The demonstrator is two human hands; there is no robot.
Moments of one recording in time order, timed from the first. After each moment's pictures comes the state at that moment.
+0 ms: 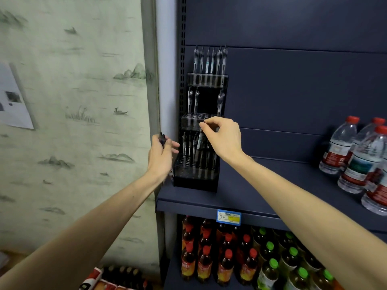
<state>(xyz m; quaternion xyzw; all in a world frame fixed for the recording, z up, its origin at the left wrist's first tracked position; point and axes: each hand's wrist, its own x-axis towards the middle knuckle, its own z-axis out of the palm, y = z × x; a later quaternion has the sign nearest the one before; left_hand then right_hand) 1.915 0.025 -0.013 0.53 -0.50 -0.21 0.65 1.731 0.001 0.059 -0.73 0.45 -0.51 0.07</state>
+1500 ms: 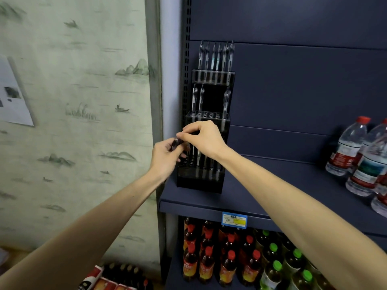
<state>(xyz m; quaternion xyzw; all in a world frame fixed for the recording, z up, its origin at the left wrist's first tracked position) 1.923 0.012 -0.019 0.47 -0.55 -0.26 0.64 1.779 -0.012 0.055 -0.80 0.38 -0.41 0.20</state>
